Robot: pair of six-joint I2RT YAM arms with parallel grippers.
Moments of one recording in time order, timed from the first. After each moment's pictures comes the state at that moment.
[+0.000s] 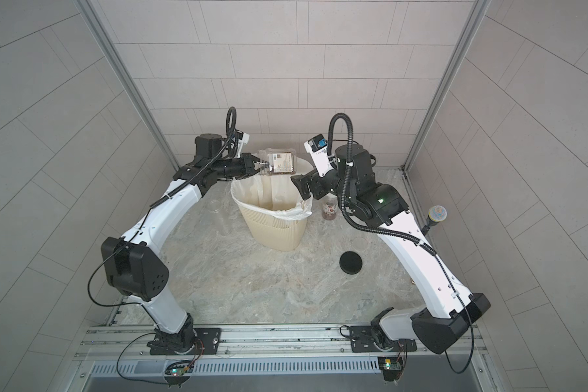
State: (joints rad) left arm -0.27 1.73 1.70 -0.38 0.71 -0.56; right arm 0.49 1.35 1.71 -0.69 -0.13 0.07
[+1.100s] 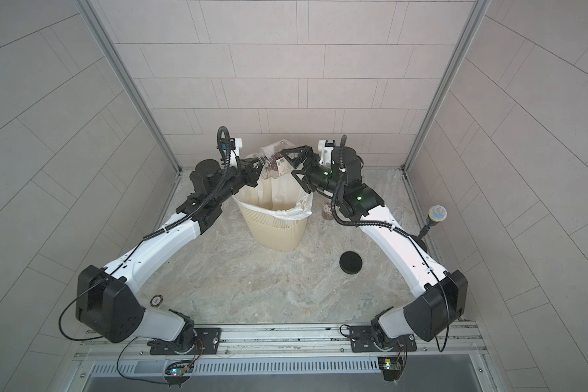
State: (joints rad) left arm -0.44 1.44 1.21 0.27 0.21 -0.36; right arm 0.46 1.43 1.47 -0.11 -0.41 1.30
